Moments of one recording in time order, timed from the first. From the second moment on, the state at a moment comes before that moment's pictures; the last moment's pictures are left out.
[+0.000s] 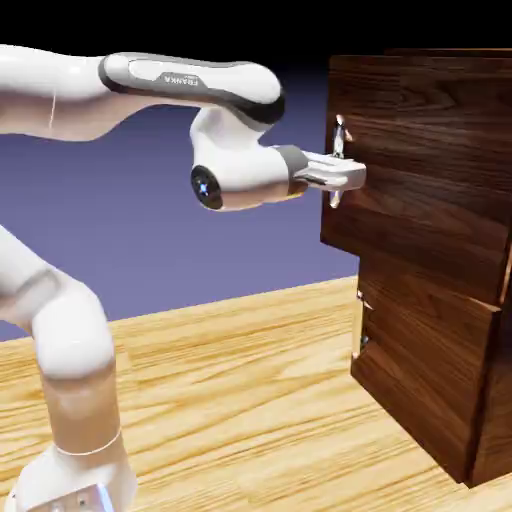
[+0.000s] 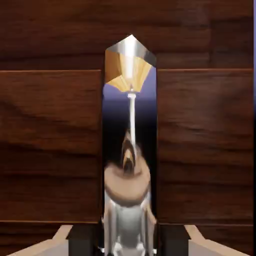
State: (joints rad) arm 0.10 -0.69 -0.02 -2.50 2.35 2.81 1.54
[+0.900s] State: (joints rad) arm 0.13 -1.04 -0.57 -2.70 1.19 2.23 2.17
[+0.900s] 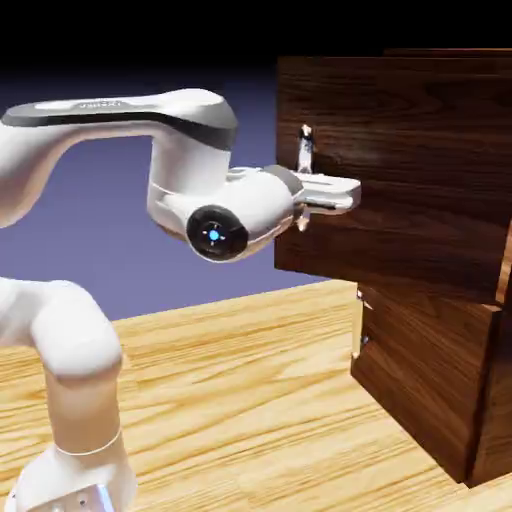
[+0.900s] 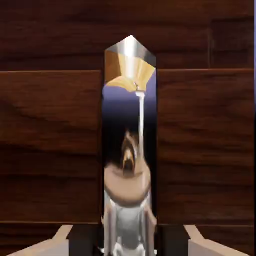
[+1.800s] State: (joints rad) arm 0.66 -0.83 -1.38 -1.96 0.70 1.23 2.22
